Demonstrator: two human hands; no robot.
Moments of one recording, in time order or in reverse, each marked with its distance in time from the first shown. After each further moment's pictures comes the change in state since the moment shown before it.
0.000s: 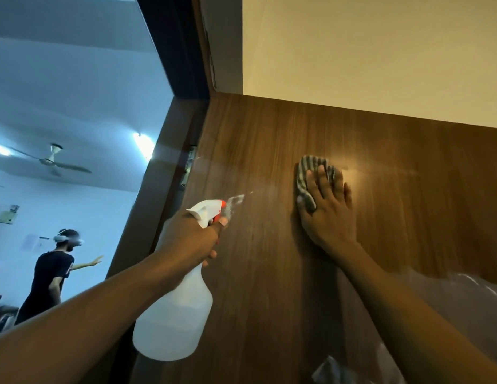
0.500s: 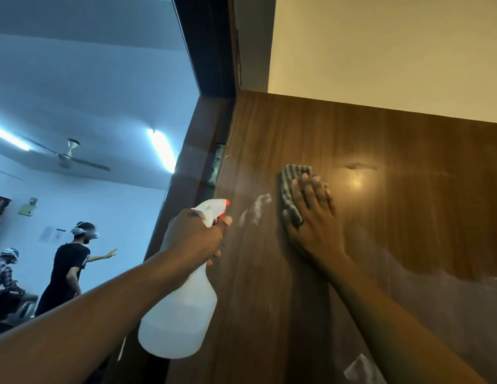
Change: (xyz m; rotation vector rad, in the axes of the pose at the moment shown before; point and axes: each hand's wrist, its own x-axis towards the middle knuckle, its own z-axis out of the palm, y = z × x) left_hand 0.010 -0.030 -0.046 0.039 0.011 -0.032; right_hand -0.015 -0.076 0.030 -0.030 0.068 -0.165
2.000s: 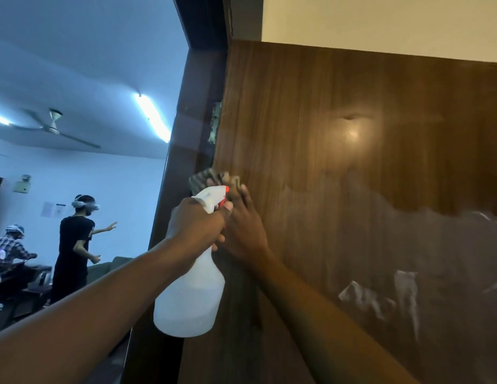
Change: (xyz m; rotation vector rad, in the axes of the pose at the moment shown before) left_hand -0.052 -0.020 -0.006 0.020 -0.052 -0.051; right_hand -0.063 -0.159 0.026 0.144 -0.084 -0.287
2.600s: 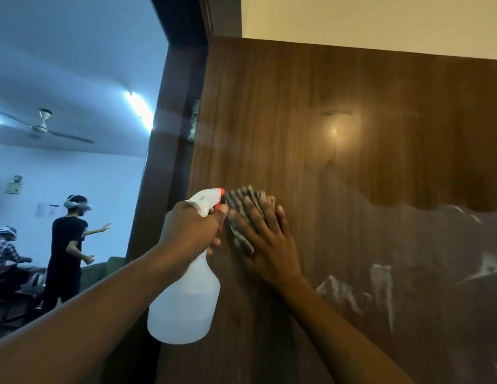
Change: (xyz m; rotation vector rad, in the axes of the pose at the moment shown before) left_hand -0.015 0.011 0.028 -0.034 -0.038 -0.018; right_hand -0.098 0.061 -0.018 -0.069 -0.021 0.118
